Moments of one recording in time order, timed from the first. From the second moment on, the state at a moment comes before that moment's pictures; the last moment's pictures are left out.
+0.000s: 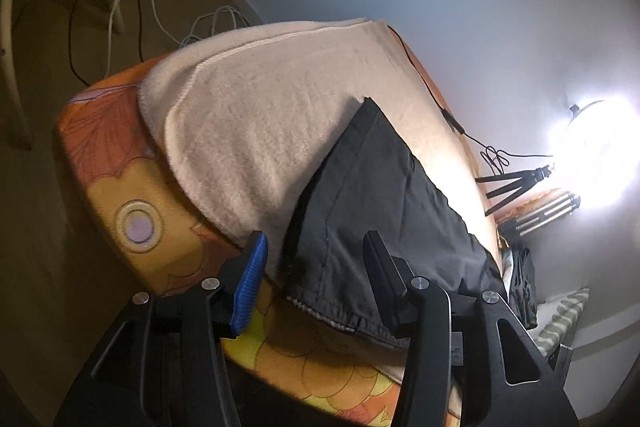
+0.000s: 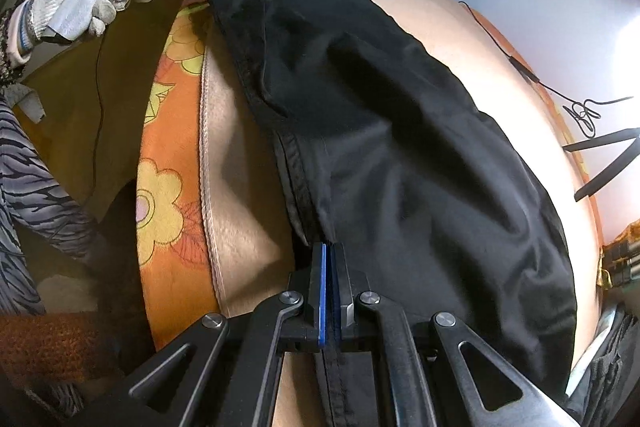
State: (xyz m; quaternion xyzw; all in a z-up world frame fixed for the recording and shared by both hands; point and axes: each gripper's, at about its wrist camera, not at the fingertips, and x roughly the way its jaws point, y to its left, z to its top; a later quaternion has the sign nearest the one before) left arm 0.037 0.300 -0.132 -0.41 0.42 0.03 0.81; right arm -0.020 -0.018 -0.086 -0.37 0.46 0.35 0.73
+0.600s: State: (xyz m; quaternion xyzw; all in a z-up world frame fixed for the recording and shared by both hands) left arm 0.048 0.276 -0.122 -0.32 0.41 0.01 0.85; right arm 0.042 0.023 0.013 -0.24 0.43 0.41 0.77
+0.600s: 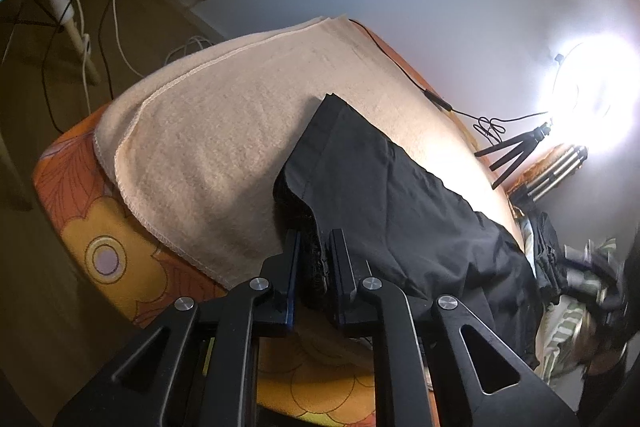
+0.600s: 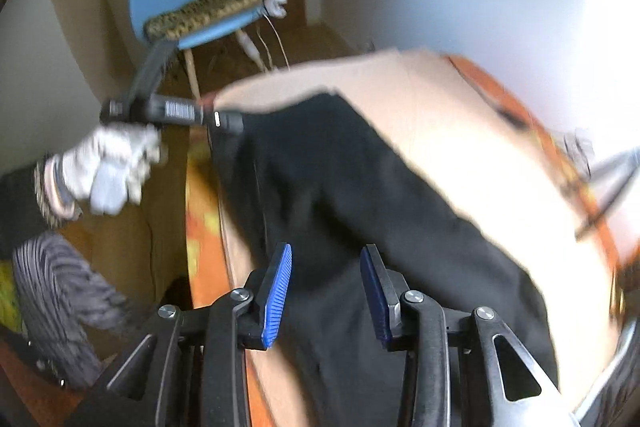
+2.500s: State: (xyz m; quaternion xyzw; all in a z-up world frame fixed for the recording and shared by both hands) left arm 0.056 0.279 -0.126 -0.31 0.42 0.01 0.85; right arm 0.181 0.134 -0.101 -0.32 0.41 0.41 0.75
